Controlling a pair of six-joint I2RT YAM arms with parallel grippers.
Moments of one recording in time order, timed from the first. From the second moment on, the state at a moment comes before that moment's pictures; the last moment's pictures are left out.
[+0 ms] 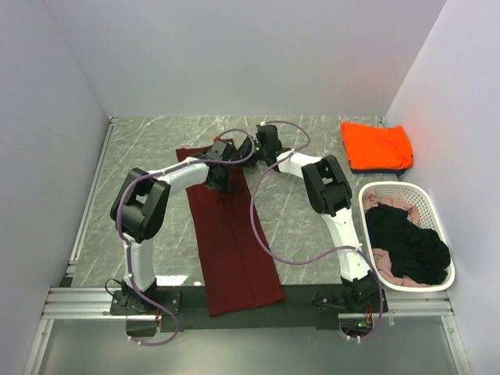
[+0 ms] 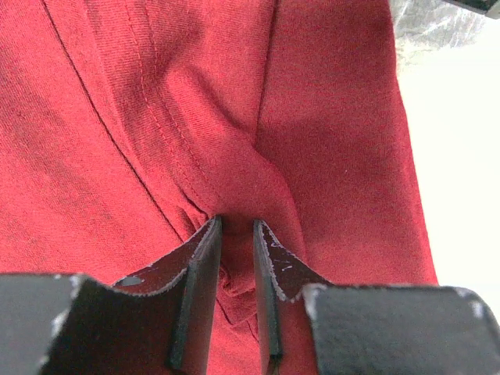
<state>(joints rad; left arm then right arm) -0.53 1.96 1.35 -0.45 -0.16 -0.41 0.46 2.46 1.77 0.13 -0.47 0.97</state>
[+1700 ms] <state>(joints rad) -0.53 1.97 1.40 -0.49 -0.15 -0.43 0.40 2.51 1.96 -0.09 -0.42 0.72</state>
